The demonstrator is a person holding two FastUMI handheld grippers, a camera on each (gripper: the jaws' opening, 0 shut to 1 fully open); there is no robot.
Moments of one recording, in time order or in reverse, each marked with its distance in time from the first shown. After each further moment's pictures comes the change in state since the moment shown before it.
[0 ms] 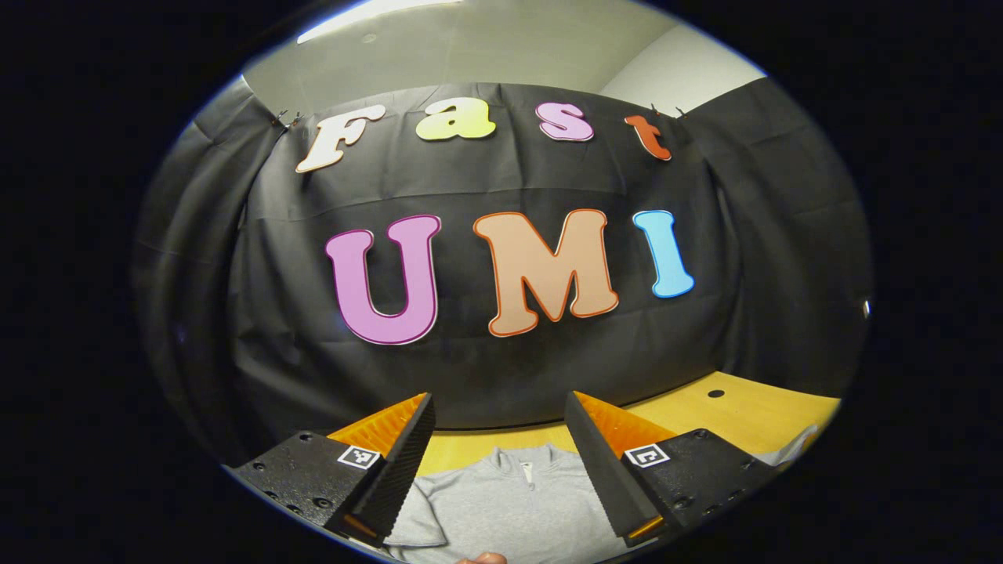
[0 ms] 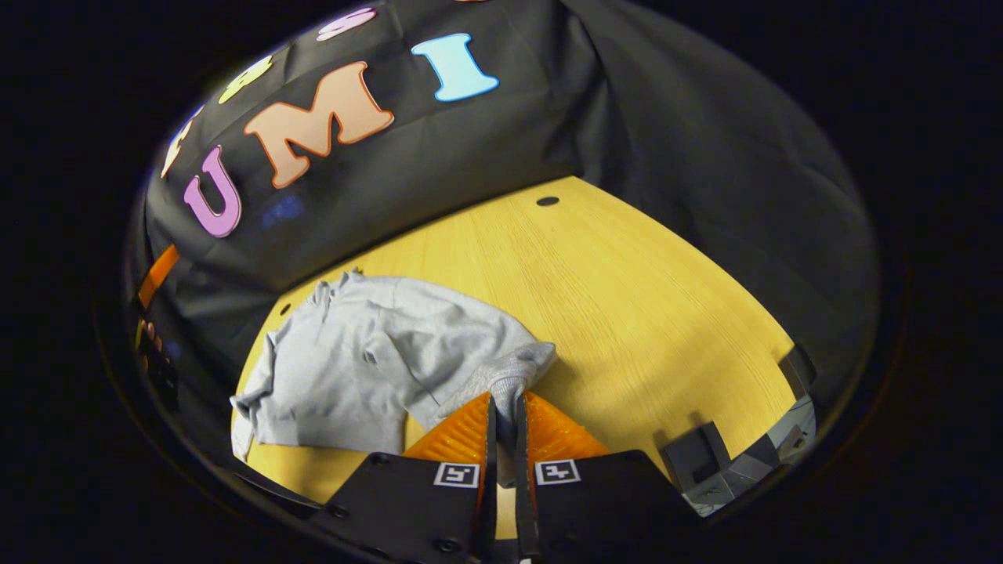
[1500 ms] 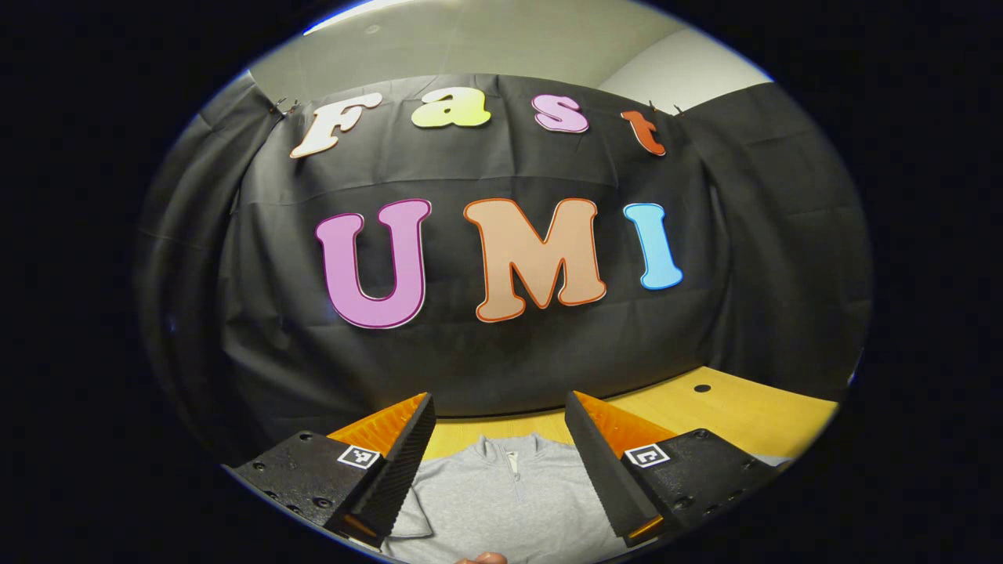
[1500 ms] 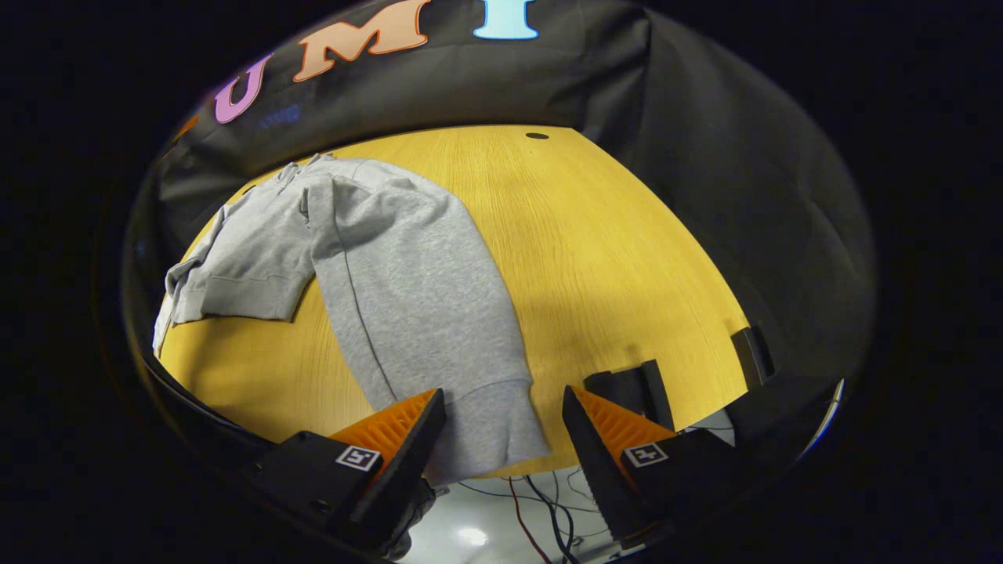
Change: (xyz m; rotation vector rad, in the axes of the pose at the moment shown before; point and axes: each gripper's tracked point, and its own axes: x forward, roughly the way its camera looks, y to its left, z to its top) left arm -0.005 -0.028 -0.017 -0.025 0.042 -0.055; right arm -0.019 -0.098 -0.118 -0.290 0.229 -0.176
